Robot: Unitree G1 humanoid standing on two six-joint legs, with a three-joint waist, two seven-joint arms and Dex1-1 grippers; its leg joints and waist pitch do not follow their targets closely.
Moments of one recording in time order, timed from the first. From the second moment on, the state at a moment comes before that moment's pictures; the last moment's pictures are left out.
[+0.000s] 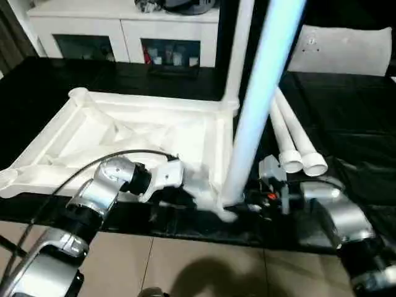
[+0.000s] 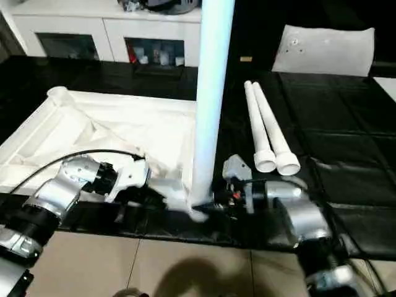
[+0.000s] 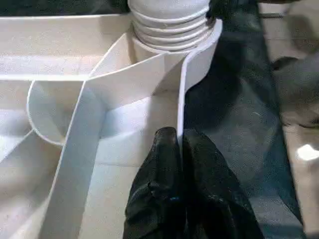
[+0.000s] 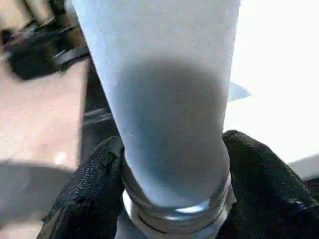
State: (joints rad) left arm -0.57 0.40 -0.33 0.57 0.04 -0.01 -1.27; right arm -0.35 -0.34 0.14 0.36 0.20 0.19 1.15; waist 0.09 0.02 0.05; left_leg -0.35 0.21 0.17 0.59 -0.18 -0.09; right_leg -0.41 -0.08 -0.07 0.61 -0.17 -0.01
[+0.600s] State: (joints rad) left arm -0.53 0.07 -0.23 0.42 0.16 0.39 -0.63; right arm -0.51 -0.01 -0.06 0.55 0.06 0.22 0.33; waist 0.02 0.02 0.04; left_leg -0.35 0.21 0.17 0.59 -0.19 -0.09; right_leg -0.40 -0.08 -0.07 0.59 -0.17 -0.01
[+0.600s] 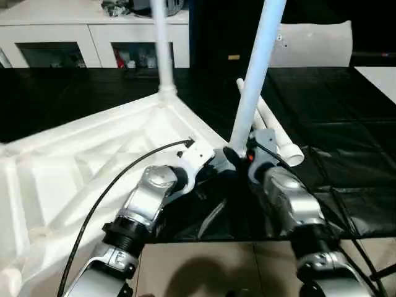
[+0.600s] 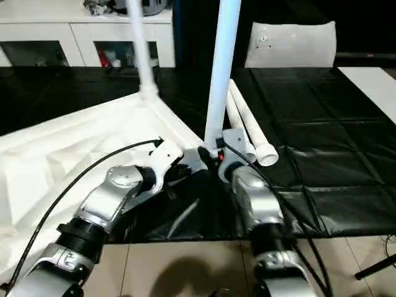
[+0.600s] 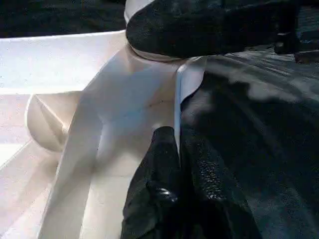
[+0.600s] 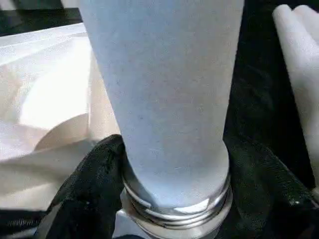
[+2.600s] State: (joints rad) left arm -0.65 0.45 -0.41 0.66 0.06 -0.28 -1.47; right arm -0.44 -0.46 0.20 0.38 0.25 0.15 1.45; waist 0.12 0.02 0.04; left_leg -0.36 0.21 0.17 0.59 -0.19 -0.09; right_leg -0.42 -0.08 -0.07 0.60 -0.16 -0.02
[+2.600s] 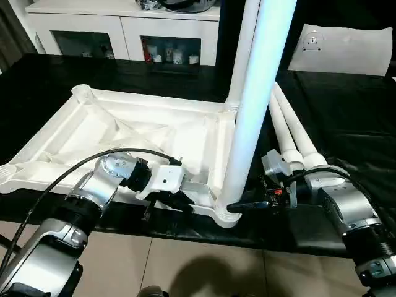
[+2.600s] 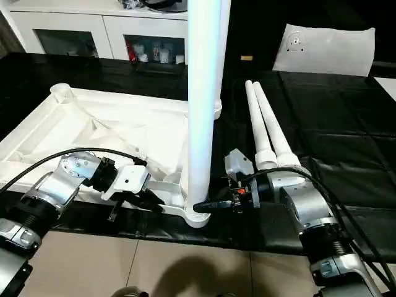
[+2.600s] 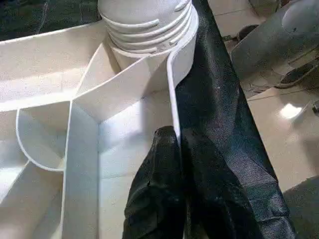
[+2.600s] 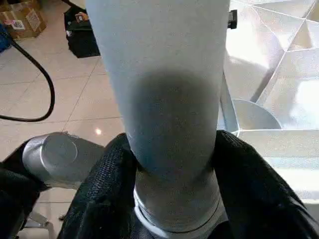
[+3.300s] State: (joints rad) left arm -0.62 0.33 -0.29 0.60 0.08 0.16 -1.14; right arm -0.33 -0.20 0.03 0.27 0.22 0.33 0.84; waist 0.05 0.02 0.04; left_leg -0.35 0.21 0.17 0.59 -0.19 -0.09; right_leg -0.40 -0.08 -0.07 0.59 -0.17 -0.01
